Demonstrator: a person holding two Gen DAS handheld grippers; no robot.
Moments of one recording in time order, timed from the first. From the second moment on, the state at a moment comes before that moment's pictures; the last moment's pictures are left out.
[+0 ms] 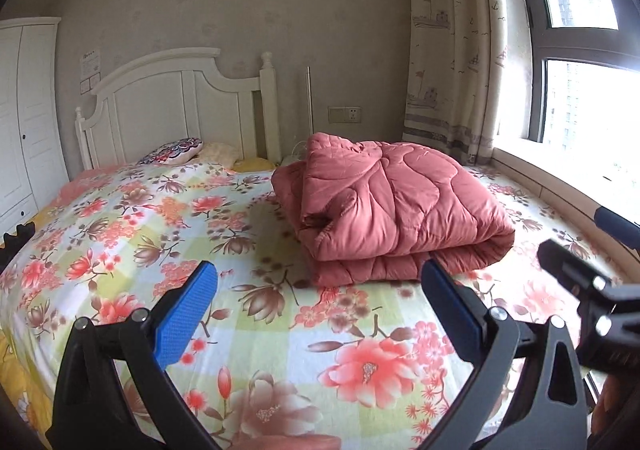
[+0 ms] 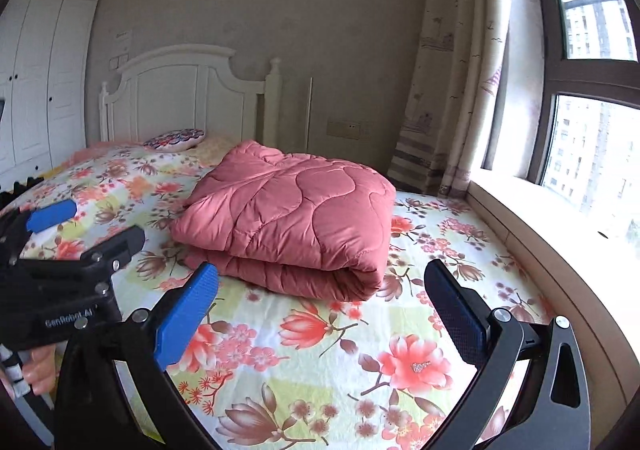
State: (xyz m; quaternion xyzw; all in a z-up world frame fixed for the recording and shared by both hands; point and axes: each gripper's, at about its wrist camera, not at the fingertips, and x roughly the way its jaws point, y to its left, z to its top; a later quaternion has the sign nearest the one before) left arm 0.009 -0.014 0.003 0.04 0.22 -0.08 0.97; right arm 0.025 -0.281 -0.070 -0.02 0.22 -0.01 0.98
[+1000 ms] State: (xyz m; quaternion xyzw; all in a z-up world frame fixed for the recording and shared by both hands) left arm 0.009 -0.013 0.000 0.04 0.22 -0.07 0.97; right arm 0.024 -0.295 -0.072 0.03 0.22 -0.01 0.98
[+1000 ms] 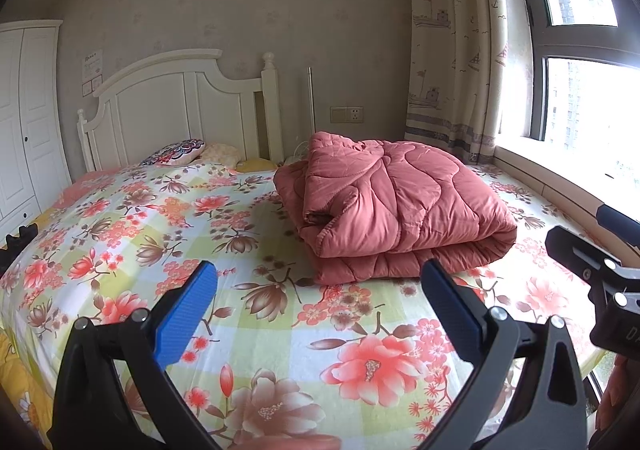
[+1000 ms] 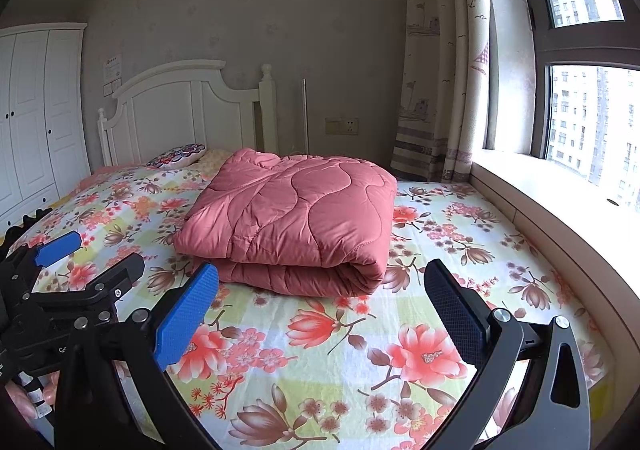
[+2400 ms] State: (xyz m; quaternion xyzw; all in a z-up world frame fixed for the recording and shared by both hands) left arm 0.009 -0.007 -0.011 0.05 0.23 -0.08 0.97; right arm 0.025 -0.287 -0.080 0.04 0.23 -0.01 0.97
